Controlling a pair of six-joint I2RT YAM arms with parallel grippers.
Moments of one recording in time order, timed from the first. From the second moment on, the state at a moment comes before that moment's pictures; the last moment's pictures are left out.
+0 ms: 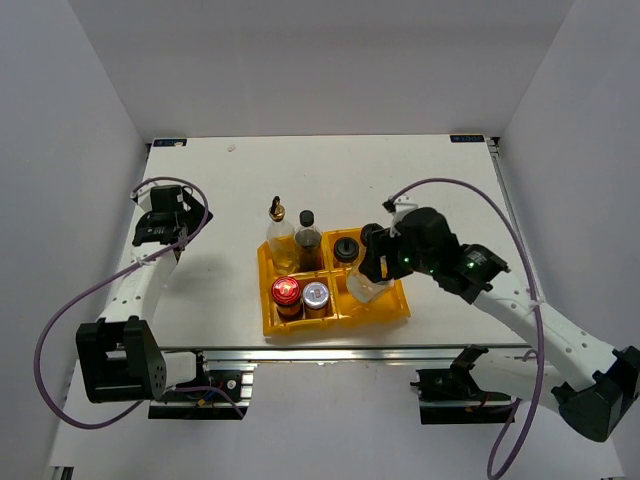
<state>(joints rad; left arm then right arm) 0.05 1.27 0.91 -0.38 -0.24 -0.69 0.73 1.02 1.00 -0.64 -0.05 0.34</state>
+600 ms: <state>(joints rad) 0.05 1.20 0.87 -0.38 -0.24 -0.69 0.99 1.18 0.89 -0.58 0.39 0.55</state>
